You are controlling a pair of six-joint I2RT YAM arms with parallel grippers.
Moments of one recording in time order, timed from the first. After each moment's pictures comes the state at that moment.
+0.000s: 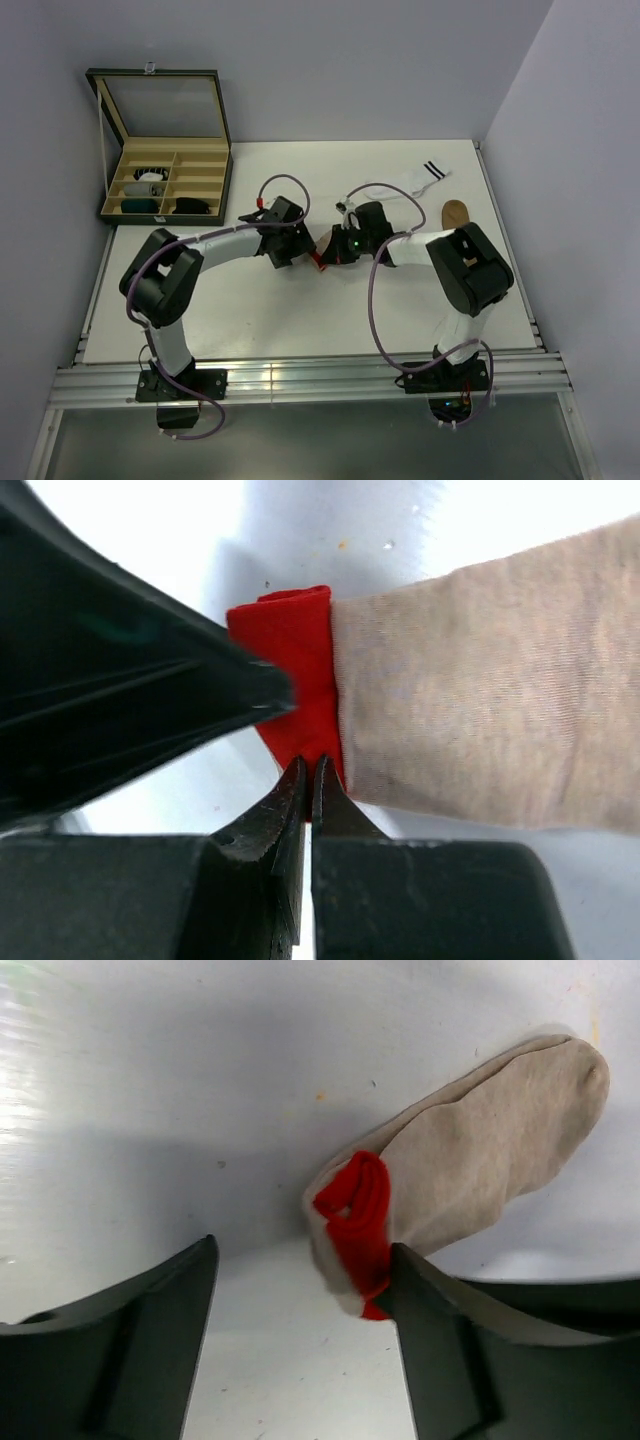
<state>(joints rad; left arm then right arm) -0.66 1.84 1.15 -0.33 -0.06 -1.04 0.50 1.77 0.81 0.23 -0.47 0.40</state>
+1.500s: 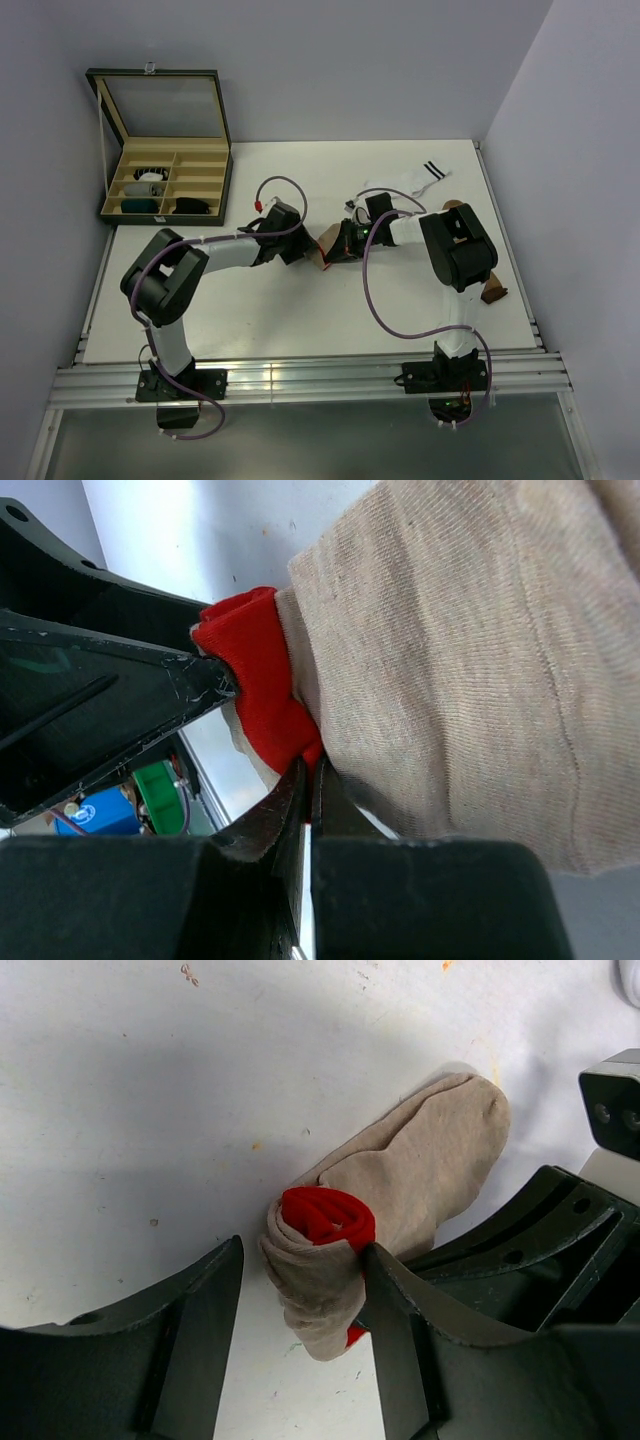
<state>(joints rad) -0.65 1.83 1.01 0.00 -0.05 -1.12 0.33 2.00 1.00 0.03 -0.84 0.55</state>
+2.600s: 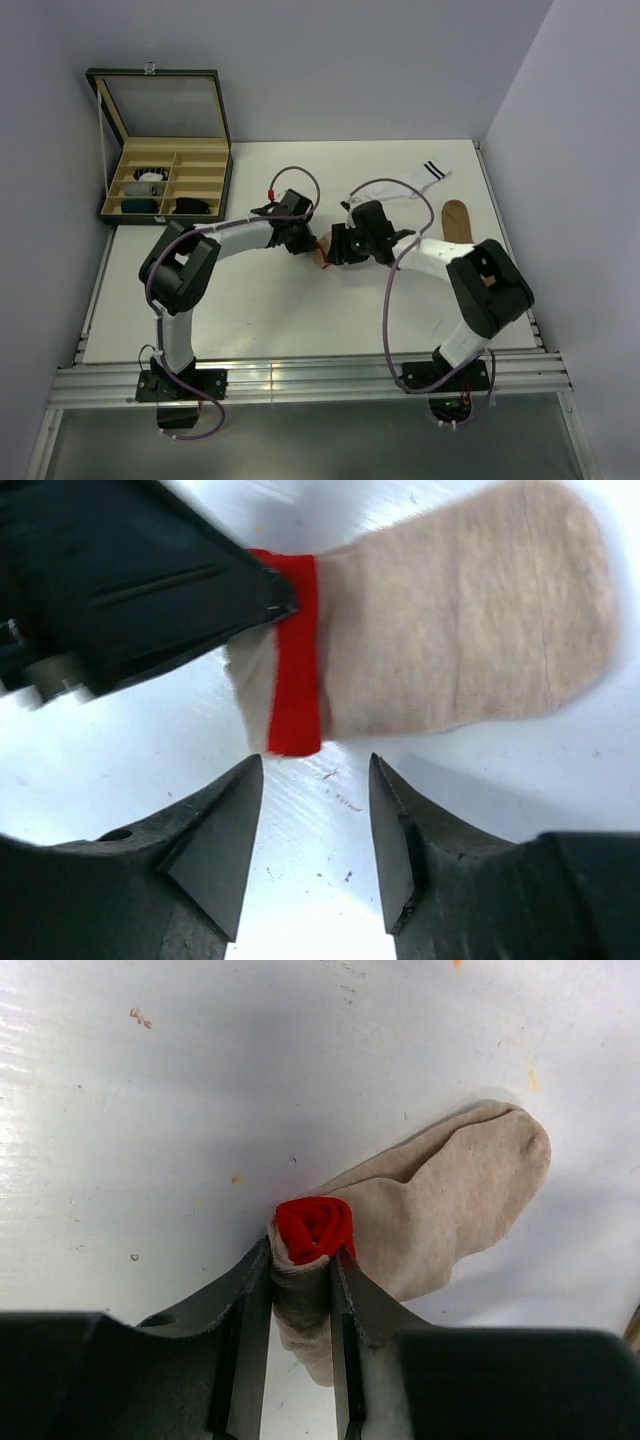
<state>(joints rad) -0.66 1.95 1.25 -0.26 -0.05 -1.02 0.51 1.65 0.84 -0.01 -0.27 0.39</state>
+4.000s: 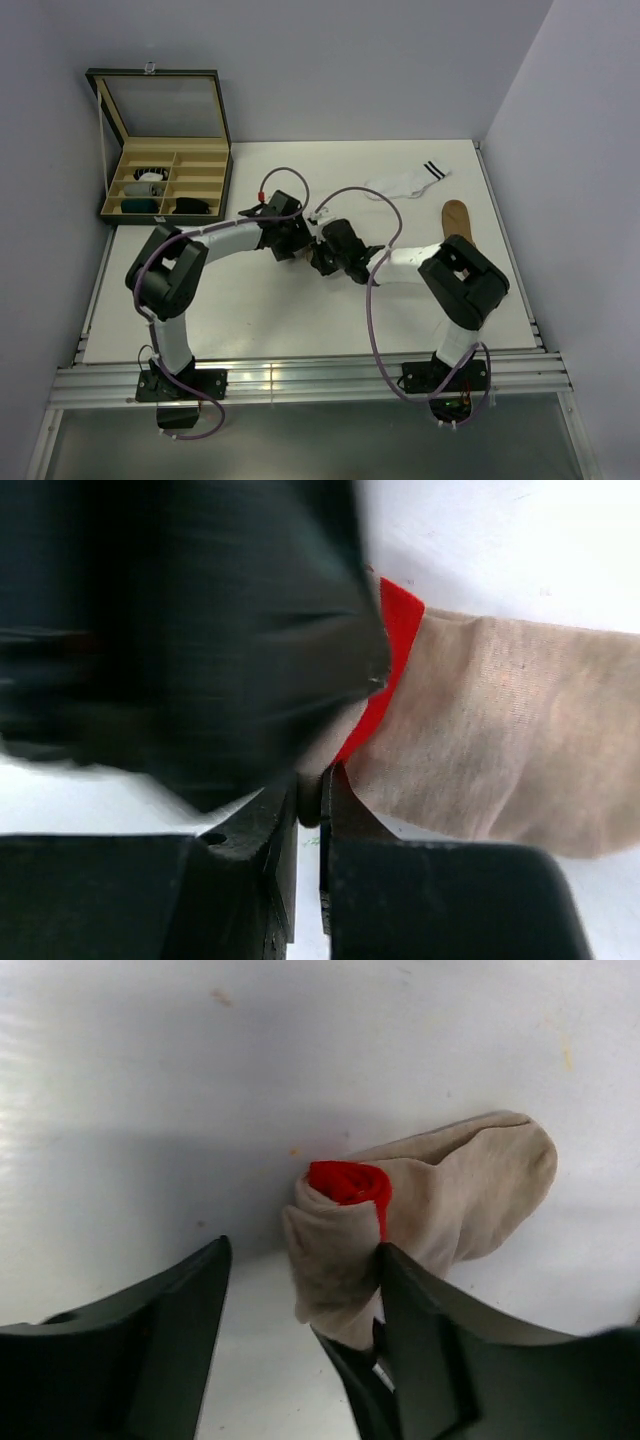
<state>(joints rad) -0.62 1.90 1.21 -0.29 -0.02 -0.96 0.79 1.74 0.82 0.23 0.10 0.21</state>
